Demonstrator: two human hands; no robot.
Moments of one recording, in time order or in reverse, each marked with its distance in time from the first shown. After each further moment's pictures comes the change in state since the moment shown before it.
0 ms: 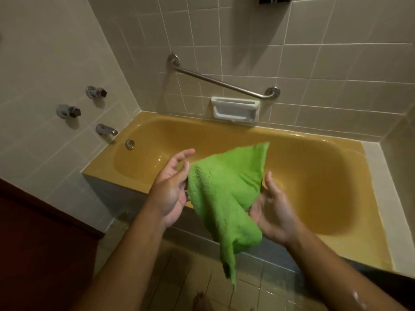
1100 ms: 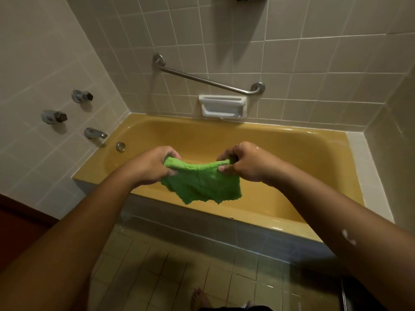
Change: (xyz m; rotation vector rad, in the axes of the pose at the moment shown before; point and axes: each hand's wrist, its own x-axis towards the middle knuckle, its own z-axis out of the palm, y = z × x) left_hand 0.044 0.054 0.002 1.352 -0.149 -0.180; right_hand 0.002 -0.087 0.056 -1.569 0.142 -0.194
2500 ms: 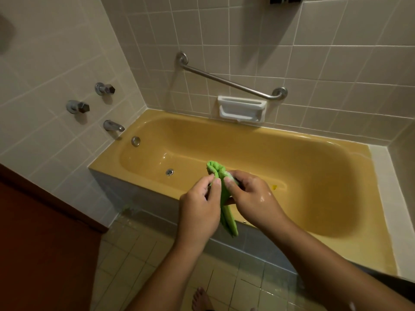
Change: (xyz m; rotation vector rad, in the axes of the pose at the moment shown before) left_hand -0.075 0.014 0.109 -0.508 0.591 0.107; right_hand -0.017 -0.001 0.101 0.364 0.237 -0.209
